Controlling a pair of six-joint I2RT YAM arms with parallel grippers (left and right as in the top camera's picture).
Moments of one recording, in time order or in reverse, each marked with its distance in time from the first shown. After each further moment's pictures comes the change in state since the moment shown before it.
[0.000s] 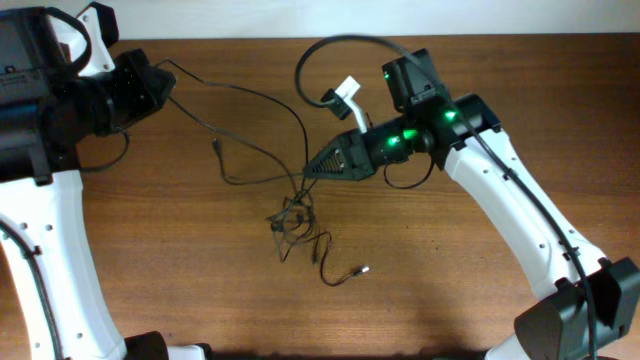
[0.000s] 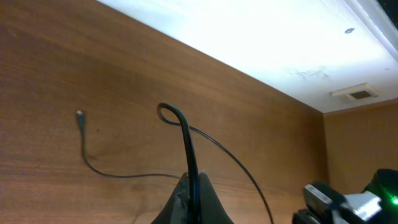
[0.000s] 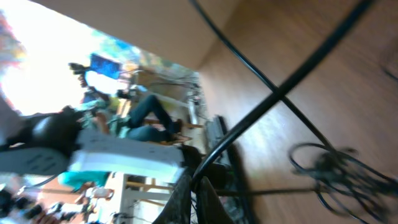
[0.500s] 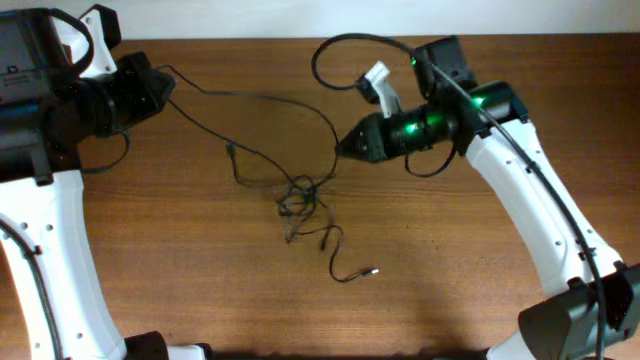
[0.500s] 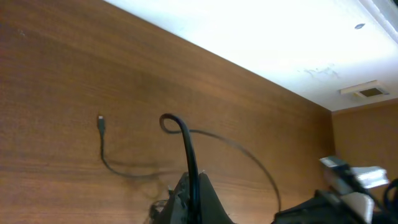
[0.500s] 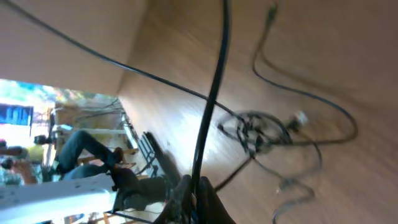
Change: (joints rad) left arm -0.003 0.000 0.000 -0.014 -0.021 0.023; right arm -0.091 0.002 0.069 -0.111 0.362 0.022
